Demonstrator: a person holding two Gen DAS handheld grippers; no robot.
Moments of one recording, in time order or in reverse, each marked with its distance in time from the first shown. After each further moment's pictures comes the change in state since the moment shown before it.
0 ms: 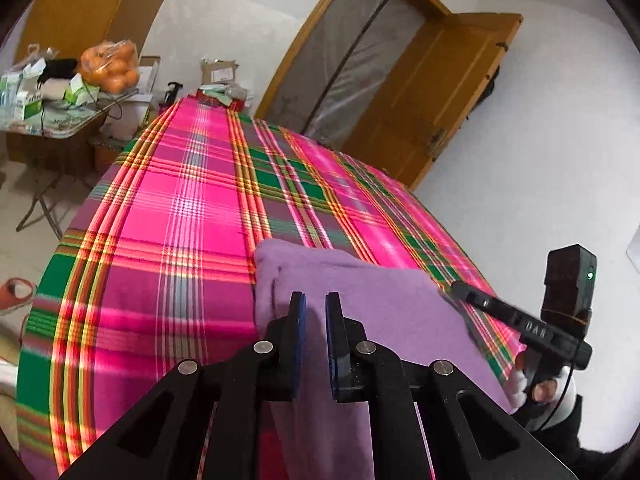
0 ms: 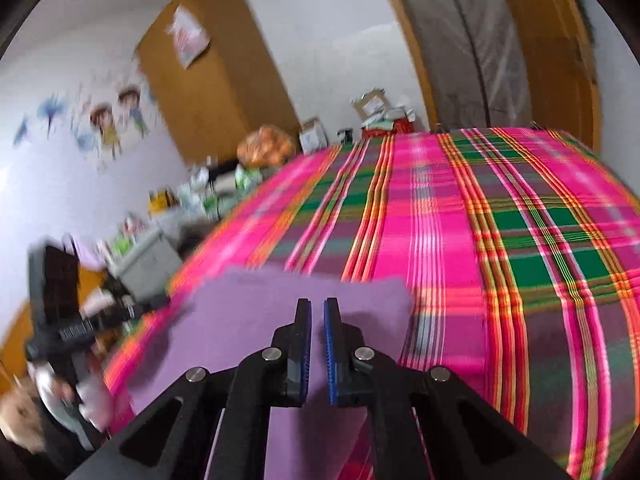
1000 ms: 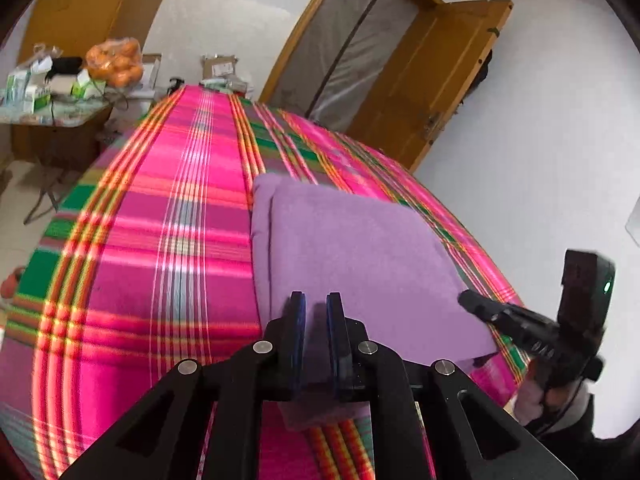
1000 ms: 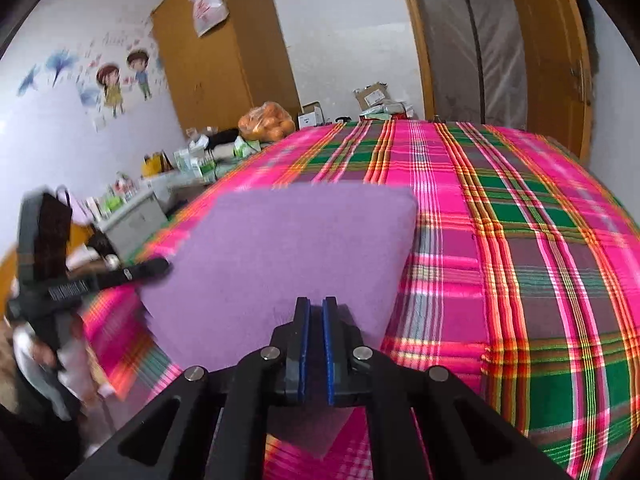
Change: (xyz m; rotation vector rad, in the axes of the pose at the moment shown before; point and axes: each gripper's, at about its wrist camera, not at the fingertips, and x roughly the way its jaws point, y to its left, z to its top) left arm -0.022 -0.006 -0.061 -0.018 0.032 0.006; right arm -0.041 0.035 -0.067 -0.111 -0.011 -0.073
